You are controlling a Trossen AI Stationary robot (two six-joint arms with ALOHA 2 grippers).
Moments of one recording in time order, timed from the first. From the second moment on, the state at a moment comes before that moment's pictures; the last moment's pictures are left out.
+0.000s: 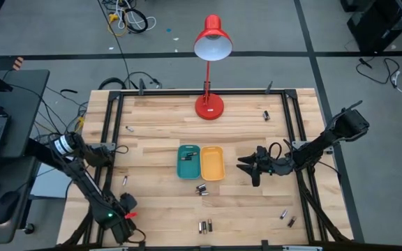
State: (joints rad) left arm -1.04 1.74 0.94 -0.83 0.16 -1.77; right arm 0.46 1.42 0.09 1.00 0.64 0.71
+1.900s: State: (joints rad) left arm -0.70 1.85 1.17 -1.10 -0.22 -1.78; right arm 0.46 1.42 0.09 0.98 0.63 0.73
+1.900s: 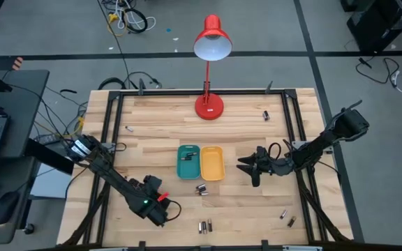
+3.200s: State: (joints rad) left arm -0.84 1.84 1.10 -0.73 -0.21 -0.69; right arm 0.46 1.42 0.09 0.98 0.63 0.71
